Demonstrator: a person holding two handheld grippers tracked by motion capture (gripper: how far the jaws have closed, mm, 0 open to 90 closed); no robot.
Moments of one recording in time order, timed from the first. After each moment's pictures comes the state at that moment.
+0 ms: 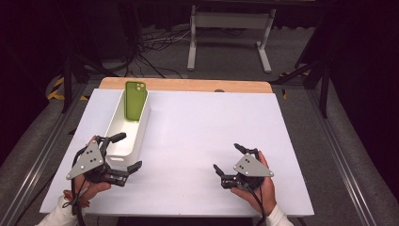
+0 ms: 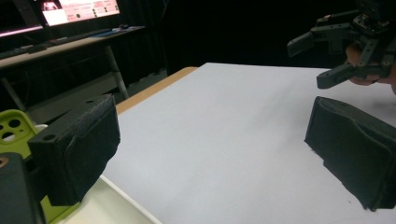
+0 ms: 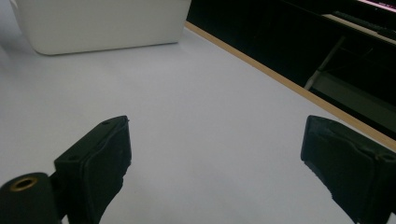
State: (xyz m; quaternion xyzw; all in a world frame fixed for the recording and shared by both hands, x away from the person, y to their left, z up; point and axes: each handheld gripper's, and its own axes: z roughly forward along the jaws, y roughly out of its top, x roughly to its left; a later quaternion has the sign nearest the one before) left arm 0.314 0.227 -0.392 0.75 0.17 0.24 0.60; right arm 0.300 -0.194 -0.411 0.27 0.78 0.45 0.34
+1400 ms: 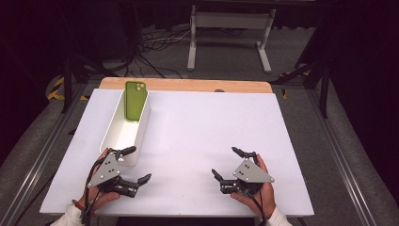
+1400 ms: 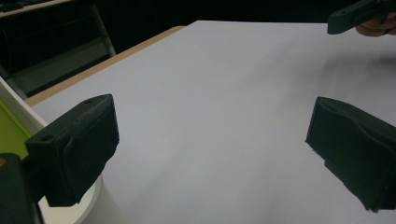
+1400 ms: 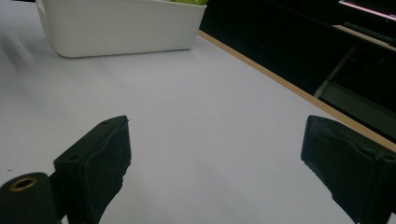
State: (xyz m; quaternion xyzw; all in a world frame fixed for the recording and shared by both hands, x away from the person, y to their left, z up) left arm 0.308 0.208 -0.430 0.78 0.19 0.22 0.55; right arm 0.291 -0.194 -0.416 0.24 0.78 0.47 0.34
